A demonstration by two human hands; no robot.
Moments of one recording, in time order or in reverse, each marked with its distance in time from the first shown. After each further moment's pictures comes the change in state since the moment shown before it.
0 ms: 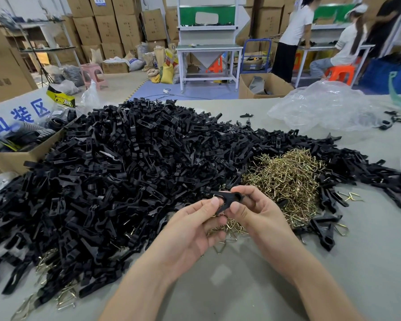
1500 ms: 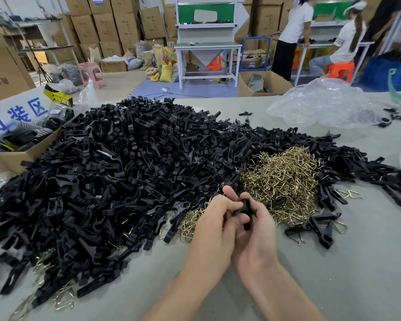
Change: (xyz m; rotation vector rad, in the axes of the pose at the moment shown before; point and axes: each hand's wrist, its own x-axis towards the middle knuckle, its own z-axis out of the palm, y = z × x) left_hand 0.021 -0.051 0.018 0.966 0.295 0.668; right_hand -0.004 0.021 0.038 0.751 0.453 0.092
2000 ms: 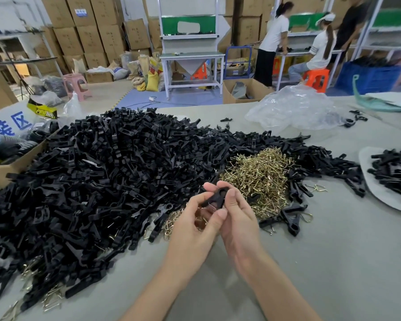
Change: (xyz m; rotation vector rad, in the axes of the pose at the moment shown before) left_hand -0.012 0.015 -0.010 -0.187 -0.066 -0.066; right_hand -0.012 -0.021 -0.007 -0.434 -0.232 -0.203
